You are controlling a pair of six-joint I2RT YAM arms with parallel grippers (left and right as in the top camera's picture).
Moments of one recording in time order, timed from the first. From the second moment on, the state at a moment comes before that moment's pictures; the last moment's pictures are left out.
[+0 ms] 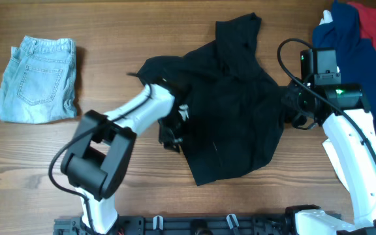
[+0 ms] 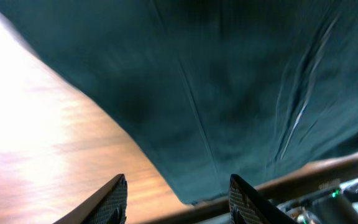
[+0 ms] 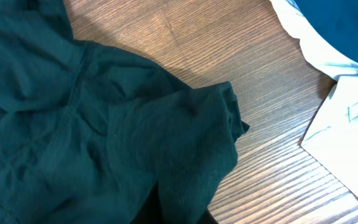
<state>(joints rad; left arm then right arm) -0.56 1.96 1.26 -1.05 0.49 -0.55 0.08 1.37 1.20 -1.00 0.19 0.56</state>
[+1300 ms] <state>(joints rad) -0.75 1.97 1.13 -0.79 0.57 -0.83 0.08 1.37 1.20 -0.99 0.18 0.56</state>
